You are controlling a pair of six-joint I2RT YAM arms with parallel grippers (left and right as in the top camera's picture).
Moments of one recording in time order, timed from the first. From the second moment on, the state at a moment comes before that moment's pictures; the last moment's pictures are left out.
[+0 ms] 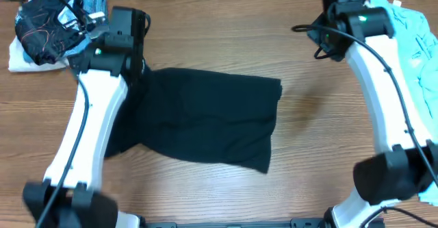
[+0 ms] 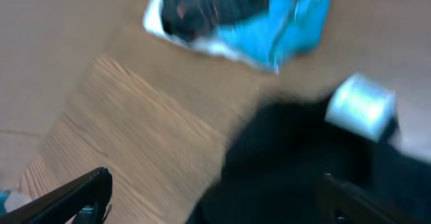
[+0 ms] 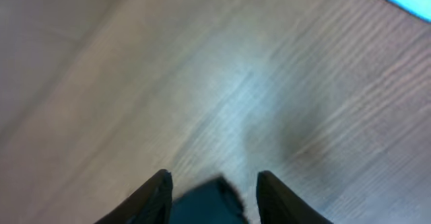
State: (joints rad) left arm -0.13 1.66 1.55 -1.03 -0.72 -0.45; right arm 0.14 1.84 1.87 -1.15 0.25 0.90
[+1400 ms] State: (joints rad) left arm 0.20 1.53 1.08 -1.13 -0.13 -0.74; right arm 0.32 1.61 1.87 -1.52 0.03 0.78
